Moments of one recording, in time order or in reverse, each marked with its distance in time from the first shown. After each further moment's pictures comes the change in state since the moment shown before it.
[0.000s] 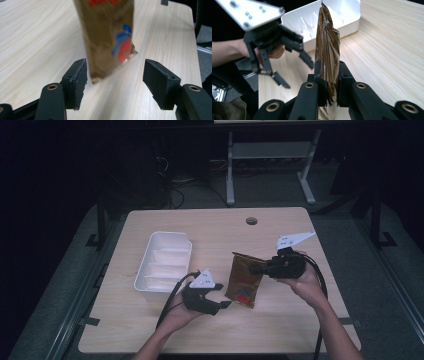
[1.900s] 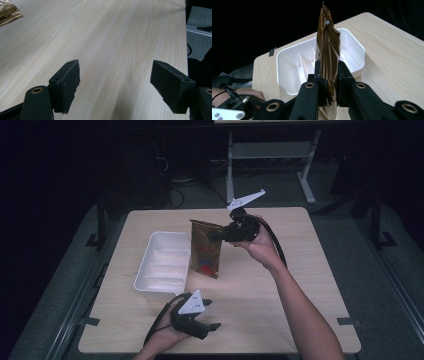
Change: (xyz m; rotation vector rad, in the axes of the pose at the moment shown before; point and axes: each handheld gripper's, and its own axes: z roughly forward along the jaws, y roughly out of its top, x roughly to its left) left arm -0.029 -0.040 -0.021 0.022 0.019 0.062; right arm 0.001 0.123 0.077 0.004 0.032 -0.048
